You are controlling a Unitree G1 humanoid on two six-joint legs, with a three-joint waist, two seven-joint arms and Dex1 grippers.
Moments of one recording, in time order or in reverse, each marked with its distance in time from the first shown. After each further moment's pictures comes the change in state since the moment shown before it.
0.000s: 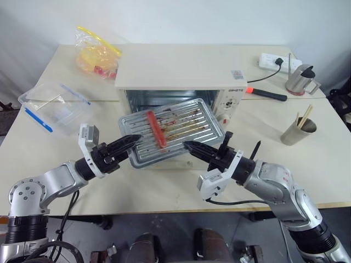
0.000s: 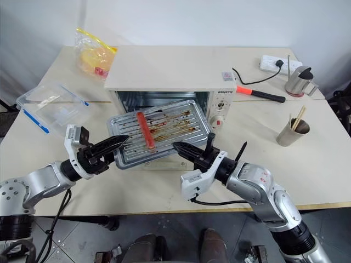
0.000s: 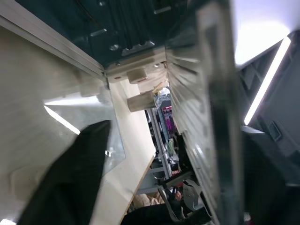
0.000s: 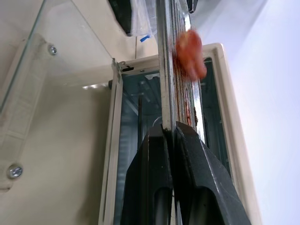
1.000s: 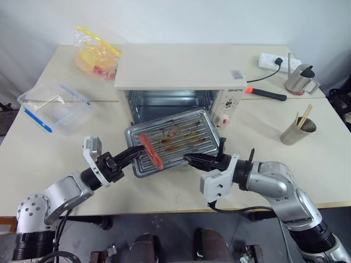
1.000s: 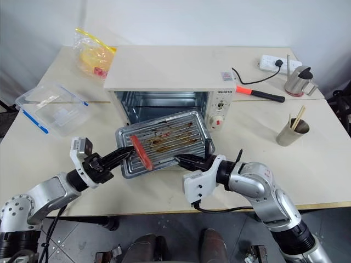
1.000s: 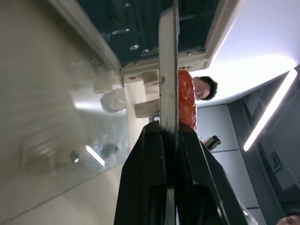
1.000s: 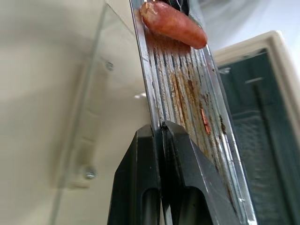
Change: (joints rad) left arm 0.161 -0.095 0.006 -0.129 -0.112 -0.088 0.227; right arm -0.004 0.008 0.005 0.008 0.255 0.114 0.300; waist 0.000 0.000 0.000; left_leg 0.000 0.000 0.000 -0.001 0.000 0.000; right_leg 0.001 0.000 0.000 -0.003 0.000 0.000
